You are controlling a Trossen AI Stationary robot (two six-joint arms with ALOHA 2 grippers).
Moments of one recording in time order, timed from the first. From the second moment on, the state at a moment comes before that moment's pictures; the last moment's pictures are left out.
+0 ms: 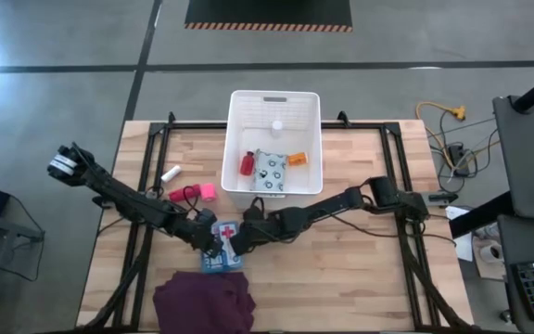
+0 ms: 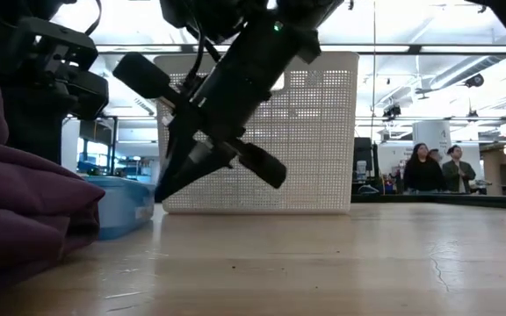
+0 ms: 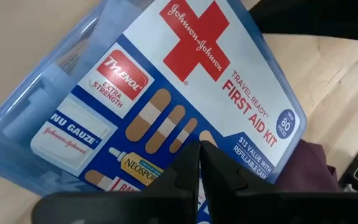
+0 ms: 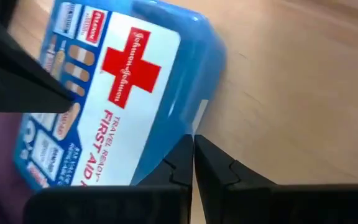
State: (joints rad) left arm -0.42 1.36 0.57 -0.33 -0.06 -1.41; right arm 0.20 2.27 1.67 -0.32 0.16 1.22
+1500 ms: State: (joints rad) left arm -0.53 1.27 0.58 -0.63 -0.08 -1.59; right arm 0.18 2.22 1.59 -0.25 0.02 1.12
